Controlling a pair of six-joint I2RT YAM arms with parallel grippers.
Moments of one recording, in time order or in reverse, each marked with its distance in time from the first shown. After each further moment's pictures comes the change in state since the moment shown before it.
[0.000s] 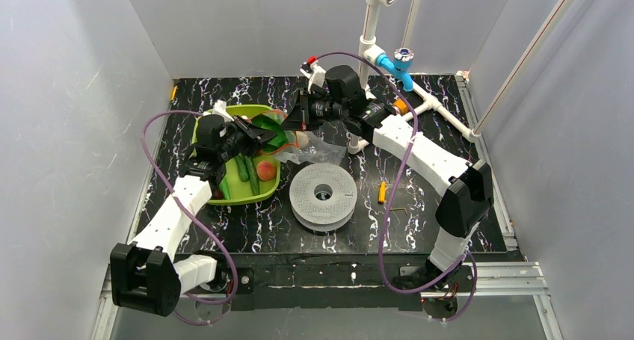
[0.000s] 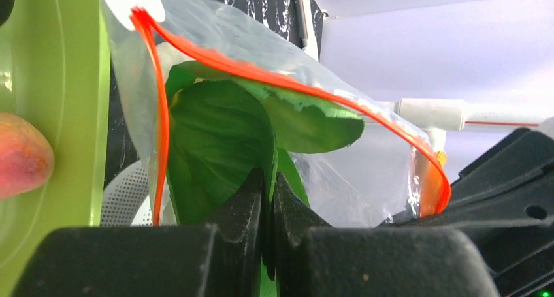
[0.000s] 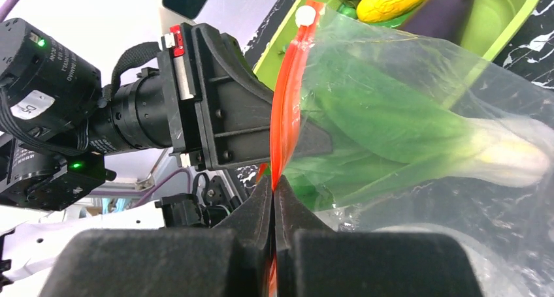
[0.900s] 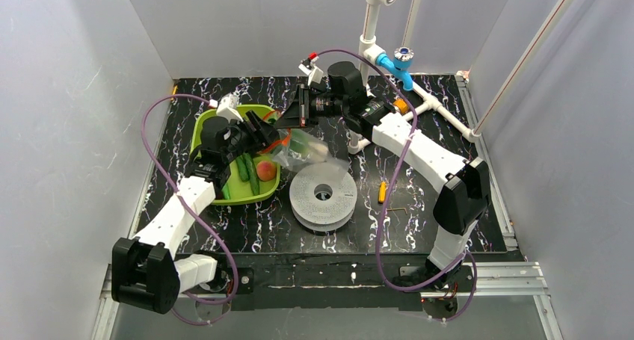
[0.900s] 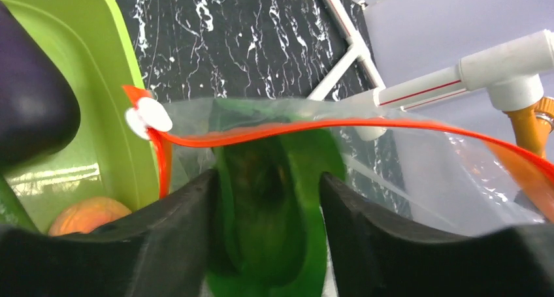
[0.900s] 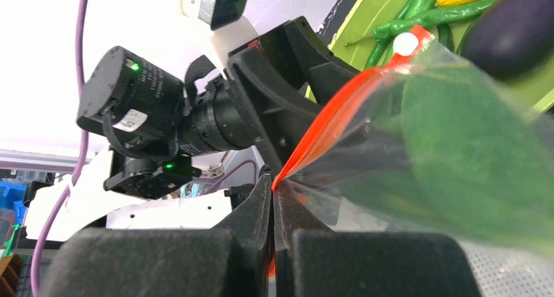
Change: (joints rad) left arm -0.035 0.014 -0.042 0.146 -0.072 0.428; right arm -0.022 0.024 0.014 0.104 -0.181 0.213
